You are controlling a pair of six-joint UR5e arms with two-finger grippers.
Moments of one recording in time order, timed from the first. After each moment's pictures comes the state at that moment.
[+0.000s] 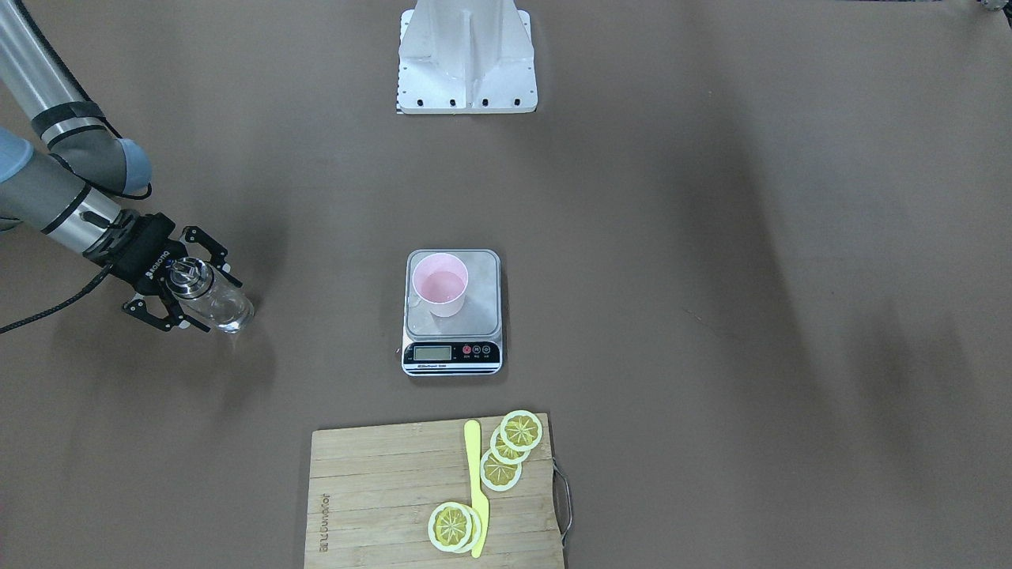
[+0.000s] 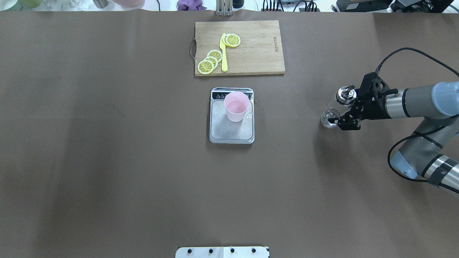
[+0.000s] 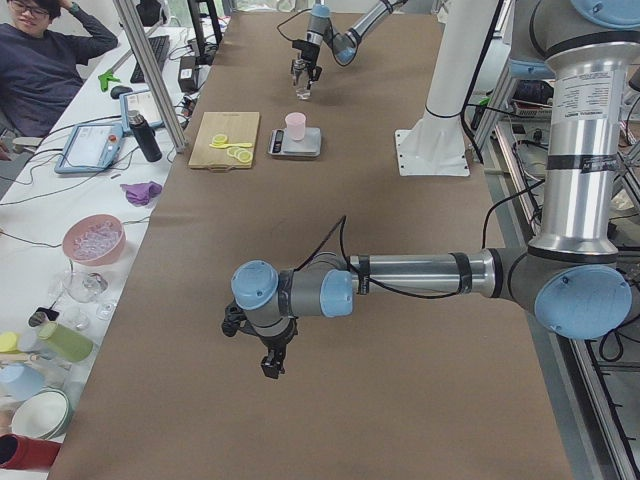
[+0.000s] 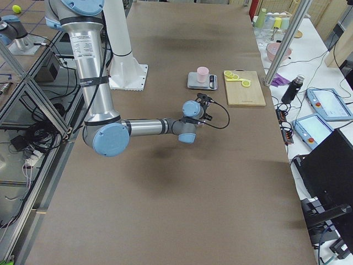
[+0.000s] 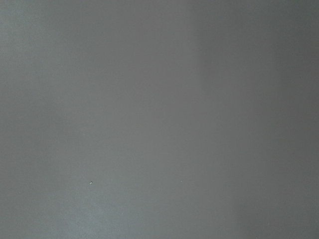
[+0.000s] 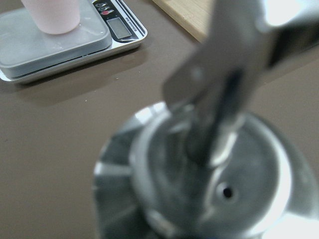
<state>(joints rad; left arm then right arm) -1.53 -1.56 -1.53 -1.55 -2.33 0.26 0.84 -1.38 1.35 -0.19 2.11 0.24</state>
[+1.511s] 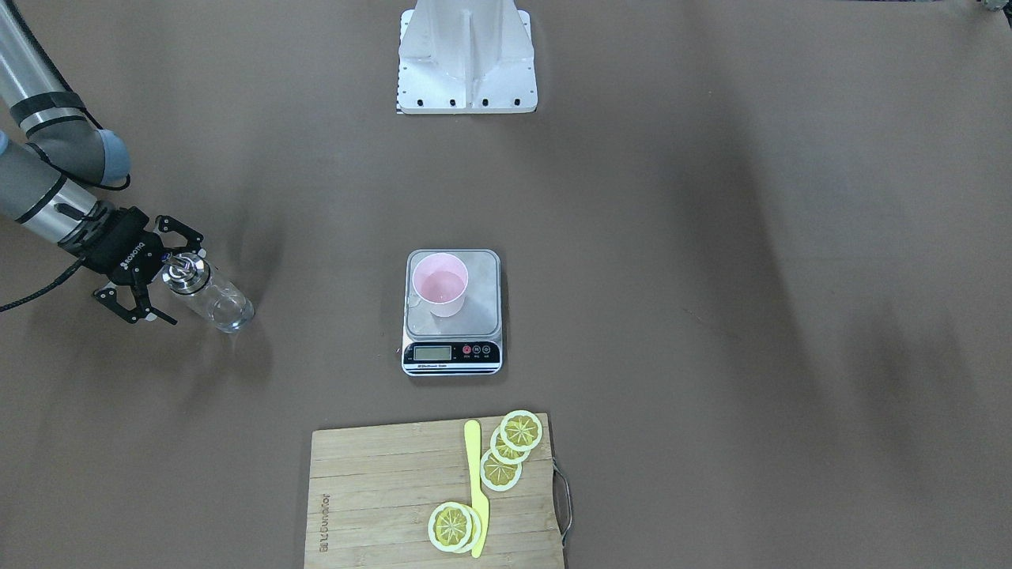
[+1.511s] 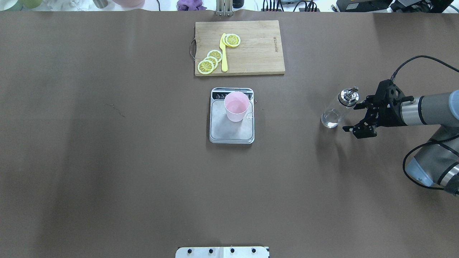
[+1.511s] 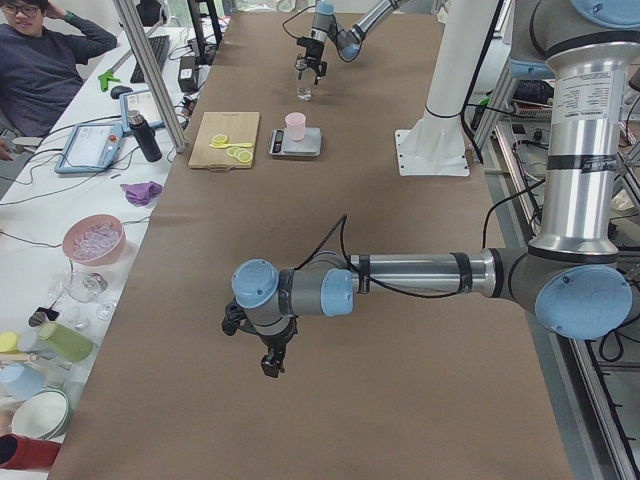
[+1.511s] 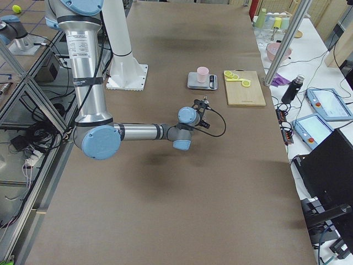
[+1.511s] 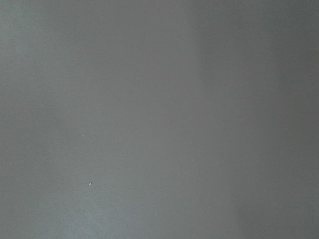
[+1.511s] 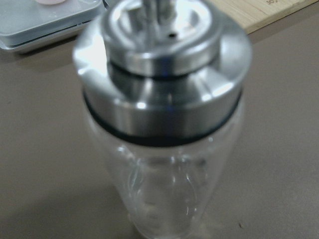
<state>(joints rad) -1.53 -1.56 -1.54 -1.55 -2.33 0.26 0.86 -1.46 1.36 -0.18 2.14 0.24</state>
